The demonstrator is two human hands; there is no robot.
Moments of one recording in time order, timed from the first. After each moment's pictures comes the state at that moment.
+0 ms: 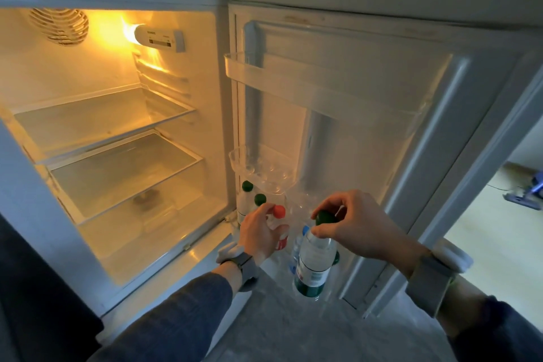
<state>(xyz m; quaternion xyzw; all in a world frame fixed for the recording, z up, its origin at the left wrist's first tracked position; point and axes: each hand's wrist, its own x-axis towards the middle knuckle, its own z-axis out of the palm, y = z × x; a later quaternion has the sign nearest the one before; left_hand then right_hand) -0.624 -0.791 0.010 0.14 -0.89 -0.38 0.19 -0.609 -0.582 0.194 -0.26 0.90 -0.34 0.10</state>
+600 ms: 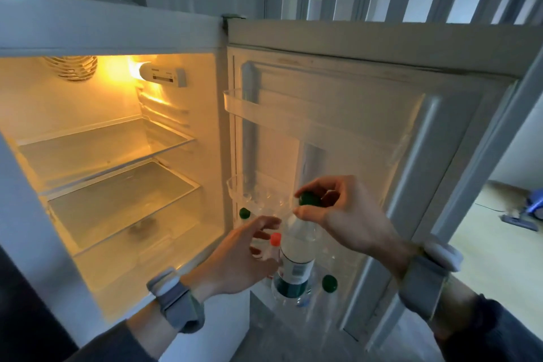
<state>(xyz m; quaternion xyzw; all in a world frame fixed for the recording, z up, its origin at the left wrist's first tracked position) -0.544 -0.816 0.138 -0.04 -0.90 -0.43 0.09 -0.599 -0.601 0.253 -0.31 0.85 -0.44 0.02</state>
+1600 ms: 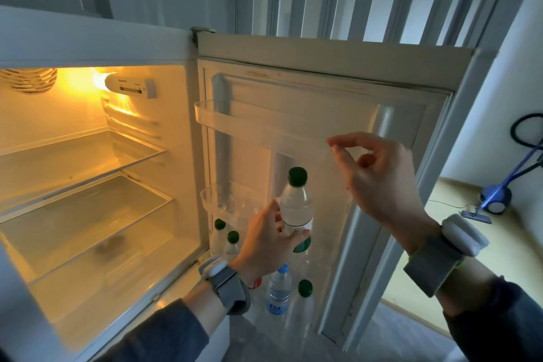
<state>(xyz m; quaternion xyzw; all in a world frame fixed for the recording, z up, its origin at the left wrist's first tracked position) -0.608 -0.733 0.150 -0.04 -0.84 -0.52 0.16 -0.600 -0.556 0.306 -0.23 0.81 -0.45 -0.29</state>
